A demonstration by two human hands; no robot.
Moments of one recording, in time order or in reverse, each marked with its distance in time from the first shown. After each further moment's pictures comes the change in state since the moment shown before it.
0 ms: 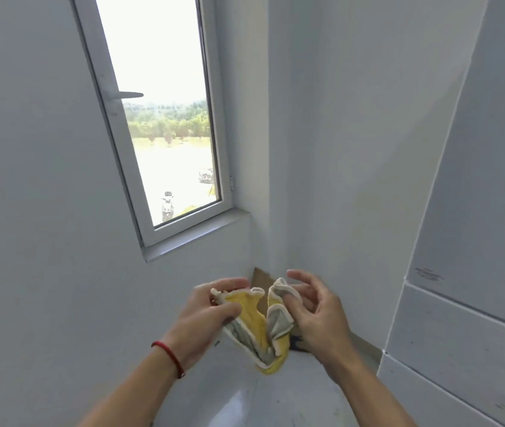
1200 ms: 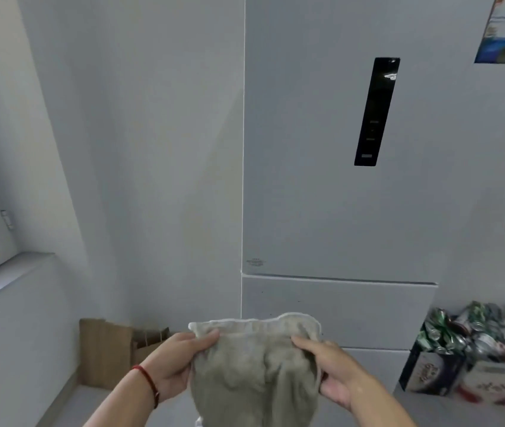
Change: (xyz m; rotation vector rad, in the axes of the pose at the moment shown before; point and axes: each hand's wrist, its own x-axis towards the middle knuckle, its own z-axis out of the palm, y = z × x) left_hand 0.099 -0.049 0.154 -0.224 -0.827 -0.503; right_hand -0.098 0.035 -0.170 0.441 0.576 0.531
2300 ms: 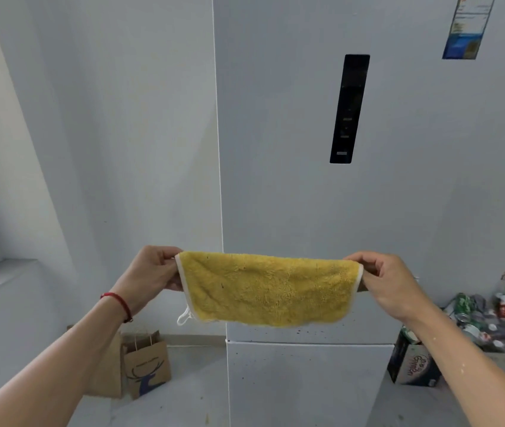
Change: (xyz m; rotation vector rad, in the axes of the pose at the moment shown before) left_hand 0.002 0.119 0.034 0.620 0.228 0.622; right_hand -0.054 -0.143 -0.076 -0.718 0.200 -0.779
